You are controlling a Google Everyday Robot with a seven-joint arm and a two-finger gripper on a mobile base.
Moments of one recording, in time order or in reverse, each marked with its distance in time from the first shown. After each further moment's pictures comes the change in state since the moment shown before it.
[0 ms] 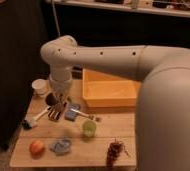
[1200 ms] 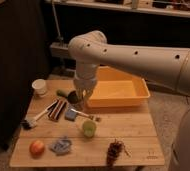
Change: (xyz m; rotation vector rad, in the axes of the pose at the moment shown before) arm 0.024 -0.086 -0.025 0.025 0.020 0.142
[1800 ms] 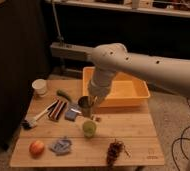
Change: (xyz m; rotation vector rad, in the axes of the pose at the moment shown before) arm 0.012 -0.059 0.029 -0.099 0.052 0.082
